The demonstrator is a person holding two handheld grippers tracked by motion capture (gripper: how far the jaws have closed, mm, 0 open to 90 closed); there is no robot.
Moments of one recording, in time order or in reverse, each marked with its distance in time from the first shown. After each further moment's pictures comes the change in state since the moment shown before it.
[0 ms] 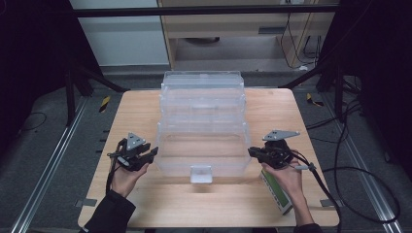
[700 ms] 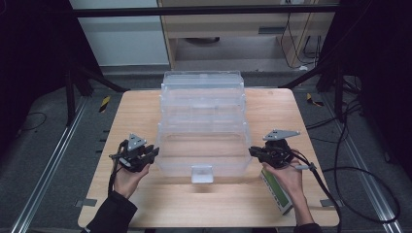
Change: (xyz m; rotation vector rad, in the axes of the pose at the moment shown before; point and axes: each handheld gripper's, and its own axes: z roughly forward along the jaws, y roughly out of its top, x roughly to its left) left arm -0.005 -0.001 0.001 -0.008 -0.018 -0.020; right arm -0.002 0.000 0.000 0.002 -0.012 -0.001
